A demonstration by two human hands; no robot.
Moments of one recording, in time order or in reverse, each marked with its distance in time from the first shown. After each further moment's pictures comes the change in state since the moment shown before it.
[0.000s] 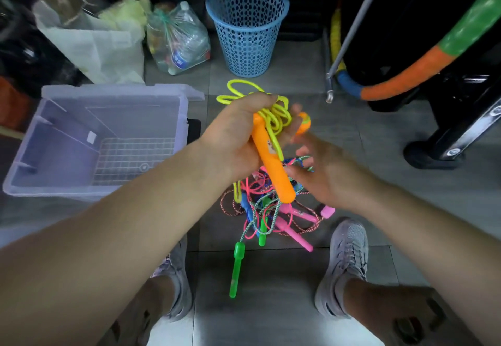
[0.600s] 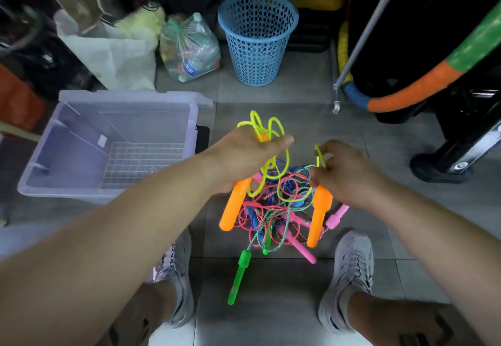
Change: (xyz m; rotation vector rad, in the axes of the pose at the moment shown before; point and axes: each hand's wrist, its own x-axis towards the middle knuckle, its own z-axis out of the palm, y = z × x) left_hand -0.005 0.007 -0.029 1.063 0.045 0.009; right_hand 0.011 -0.002 -0.016 -0.013 0.009 0.248
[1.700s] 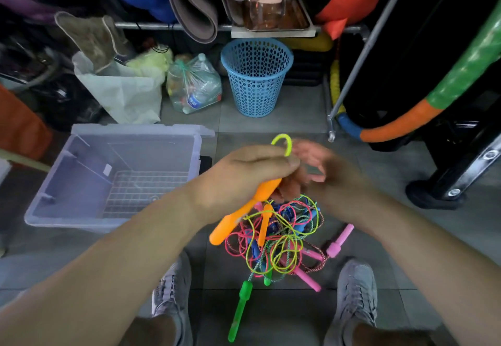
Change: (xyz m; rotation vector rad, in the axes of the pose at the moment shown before) left_hand -0.044 0.024 -0.013 -0.156 -0.239 0.492; right_hand -0.003 -0.035 -0.013 0.462 -0.060 -0.382
